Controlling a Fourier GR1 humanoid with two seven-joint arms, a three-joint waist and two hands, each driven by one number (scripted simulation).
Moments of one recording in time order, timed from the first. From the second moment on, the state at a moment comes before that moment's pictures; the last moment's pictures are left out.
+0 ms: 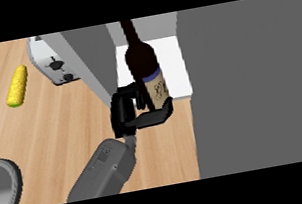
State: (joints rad) left arm -0.49 0.00 -0.48 -0.95 0.59 0.51 -0.54; right arm 0.07 -0.06 -0.10 -2.28 -0.24 0.30 0.33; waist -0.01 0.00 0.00
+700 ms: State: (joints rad) left arm -0.61 0.00 -0.51 -0.72 0.86 0.38 -0.69; right arm 0.06 -0.06 -0.10 -2.26 -0.25 0.30 0.33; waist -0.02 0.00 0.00
